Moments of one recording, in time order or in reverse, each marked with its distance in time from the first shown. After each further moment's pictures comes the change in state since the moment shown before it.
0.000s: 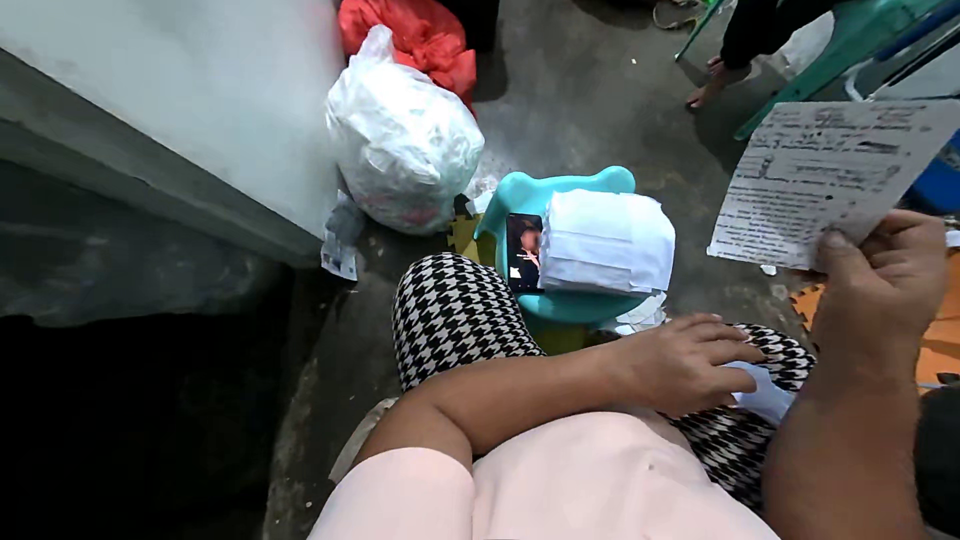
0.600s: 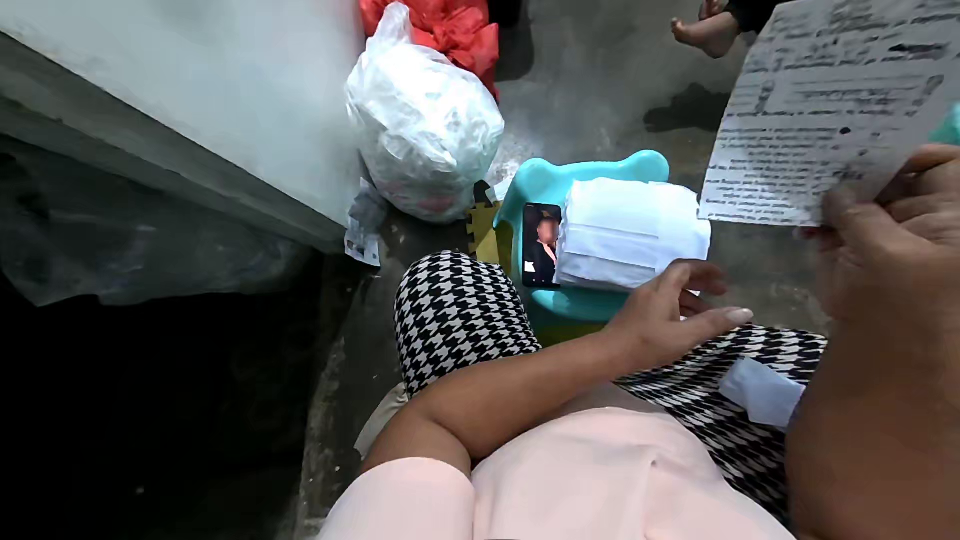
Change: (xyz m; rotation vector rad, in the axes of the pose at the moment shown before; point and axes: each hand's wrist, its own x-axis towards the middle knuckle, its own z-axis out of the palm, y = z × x) left_hand 0.006 -0.018 -0.028 -0.717 0.357 -0.823; right_hand 0.031 -0.016 0.041 0.322 -0.220 -0.027
